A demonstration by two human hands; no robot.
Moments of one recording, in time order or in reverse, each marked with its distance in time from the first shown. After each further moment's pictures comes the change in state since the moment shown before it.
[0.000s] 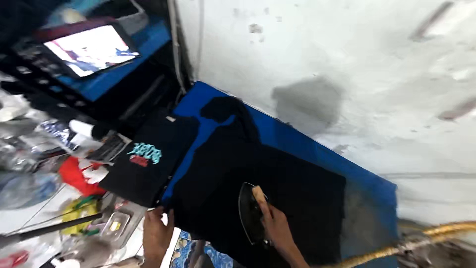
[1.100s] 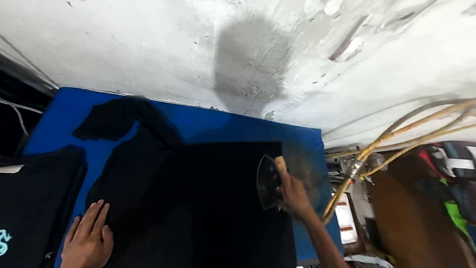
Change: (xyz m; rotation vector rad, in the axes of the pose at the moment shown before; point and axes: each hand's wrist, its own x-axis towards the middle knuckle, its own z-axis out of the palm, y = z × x) left_hand 0.115 0.055 0.094 0.434 -0.049 0.890; right_hand 0.019 0.147 -0.212 0.227 0.402 0.278
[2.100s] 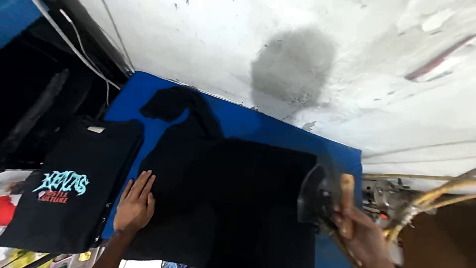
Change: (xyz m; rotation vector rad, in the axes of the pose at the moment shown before) left_hand -0.006 -0.011 0.014 -0.017 0.109 -0.013; right_hand -0.041 0.002 -0.048 0.826 -0.080 0.028
